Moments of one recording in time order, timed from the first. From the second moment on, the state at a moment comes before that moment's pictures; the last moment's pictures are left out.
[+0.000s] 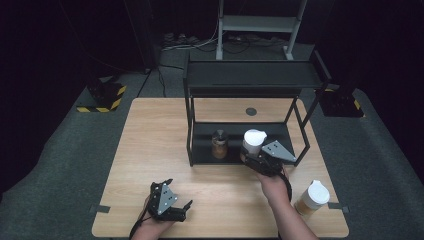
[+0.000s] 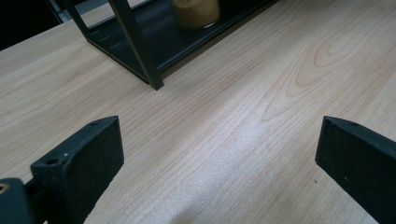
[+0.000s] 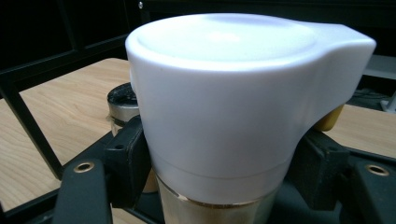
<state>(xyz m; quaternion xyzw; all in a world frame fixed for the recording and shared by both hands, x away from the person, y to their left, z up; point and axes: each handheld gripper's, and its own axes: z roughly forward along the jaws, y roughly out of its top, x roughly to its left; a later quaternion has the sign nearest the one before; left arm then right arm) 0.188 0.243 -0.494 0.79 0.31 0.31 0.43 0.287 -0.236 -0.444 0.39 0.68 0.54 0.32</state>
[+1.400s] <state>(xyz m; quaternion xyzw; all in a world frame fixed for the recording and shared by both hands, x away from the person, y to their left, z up) 0.188 0.247 -0.495 0.79 0.30 0.31 0.44 0.330 -0.212 -0.461 0.39 0.68 0.53 0.32</state>
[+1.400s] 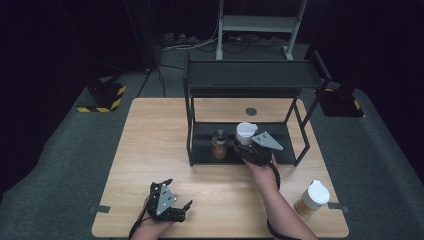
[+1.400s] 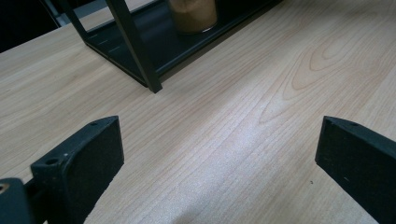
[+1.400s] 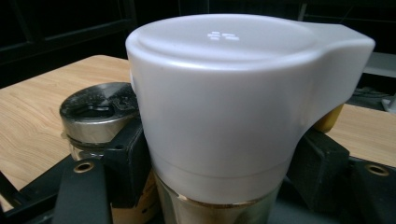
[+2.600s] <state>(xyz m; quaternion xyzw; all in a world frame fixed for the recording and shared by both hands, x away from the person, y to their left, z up) 0.188 0.249 -0.496 0.79 0.30 0.31 0.44 0.345 -0.202 -0.477 0.41 0.69 0.51 0.31</state>
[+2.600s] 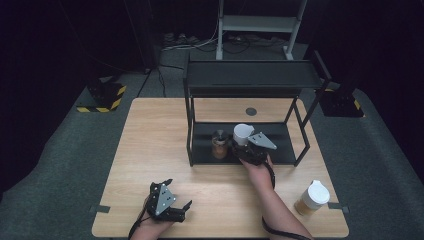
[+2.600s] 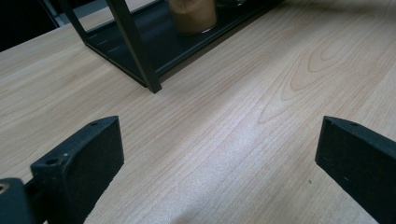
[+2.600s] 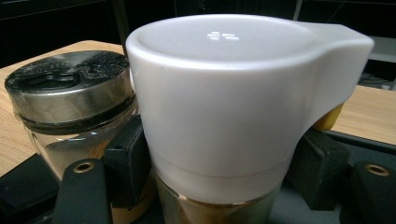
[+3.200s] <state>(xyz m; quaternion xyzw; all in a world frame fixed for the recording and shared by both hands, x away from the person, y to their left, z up) 0.187 0.249 -0.496 0.79 0.30 0.31 0.44 0.346 -0.204 -0.484 0.40 0.68 0.52 0.32</state>
